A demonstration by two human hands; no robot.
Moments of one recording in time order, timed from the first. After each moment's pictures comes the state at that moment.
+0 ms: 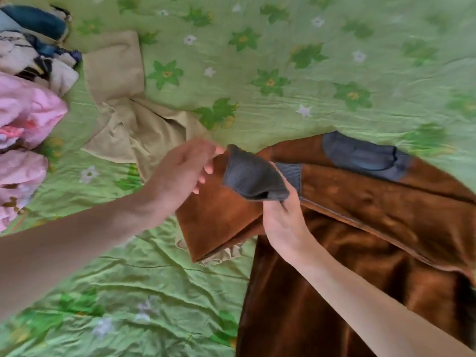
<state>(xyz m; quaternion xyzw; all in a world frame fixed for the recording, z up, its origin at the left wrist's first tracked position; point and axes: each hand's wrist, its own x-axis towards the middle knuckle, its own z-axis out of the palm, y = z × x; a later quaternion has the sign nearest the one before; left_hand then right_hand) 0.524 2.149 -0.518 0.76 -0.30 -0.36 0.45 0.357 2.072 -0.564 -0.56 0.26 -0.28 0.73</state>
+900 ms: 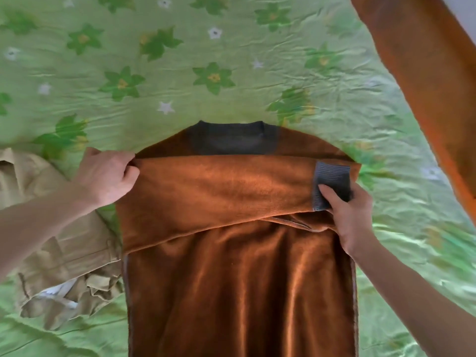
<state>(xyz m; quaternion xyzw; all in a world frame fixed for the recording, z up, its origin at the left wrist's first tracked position) 0.484 1.972 -0.640 0.79 -0.61 -0.06 -0.02 0.028 1.880 -0.664 -0.44 0.65 -0.36 0.50</state>
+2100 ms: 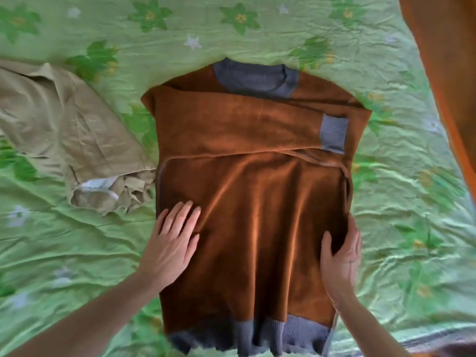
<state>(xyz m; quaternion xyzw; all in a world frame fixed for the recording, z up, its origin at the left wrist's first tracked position) 0.311 2.258 -0.721 0.73 -0.68 -0.07 0.01 -0.042 2.131 -0.716 -0.62 0.71 -0.23 0.24</state>
